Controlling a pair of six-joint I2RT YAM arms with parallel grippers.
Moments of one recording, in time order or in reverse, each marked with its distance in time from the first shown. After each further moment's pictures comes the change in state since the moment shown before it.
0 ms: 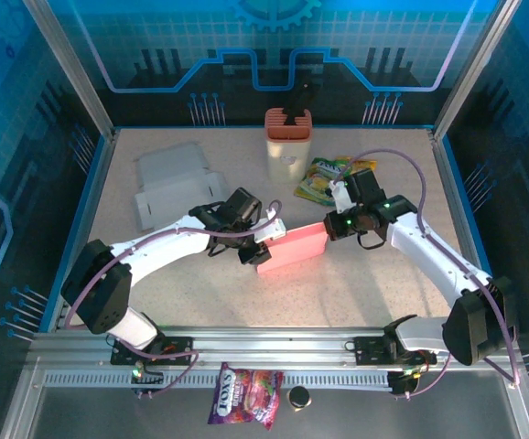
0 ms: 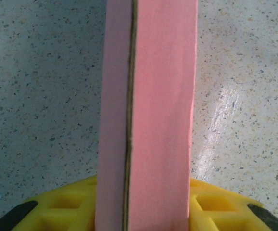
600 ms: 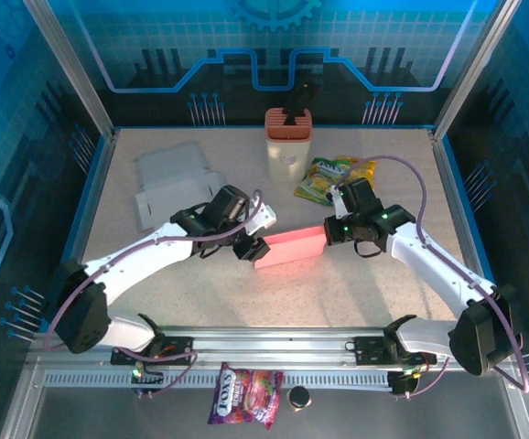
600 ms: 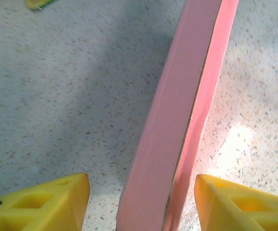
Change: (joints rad) left arm 0.011 -0.166 -0.050 0.056 -0.080 -0.199; right arm 0.068 -0.057 -0.060 0.036 0.116 0.141
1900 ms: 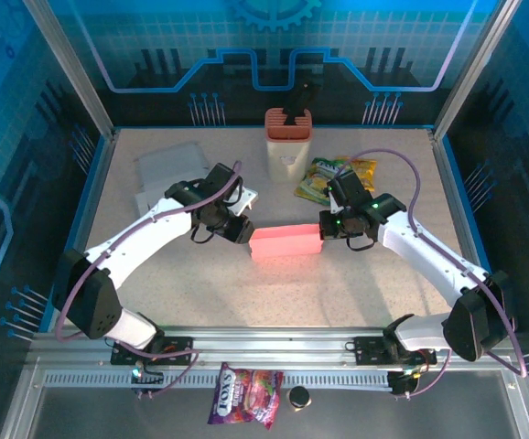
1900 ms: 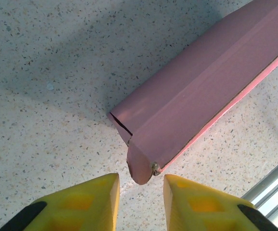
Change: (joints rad) left arm 0.114 0.116 0.245 -0.384 0.026 -0.283; right arm 0.048 0.086 0.125 -0.119 0.049 0.157
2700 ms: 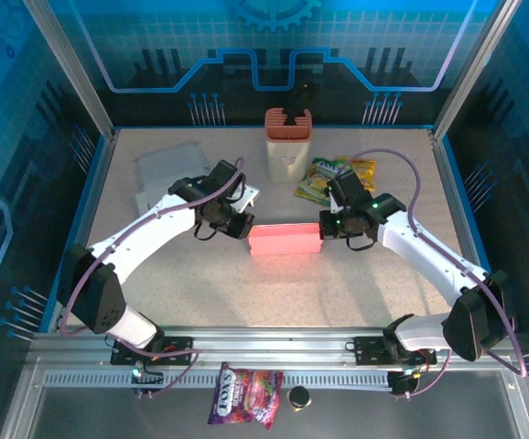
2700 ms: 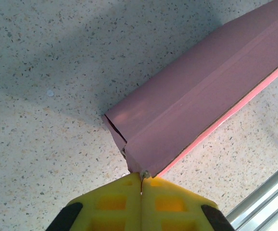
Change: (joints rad) left arm -0.003 0.041 0.037 0.000 -0.001 -0.027; right arm 0.000 0.002 0.001 0.000 0.002 0.011
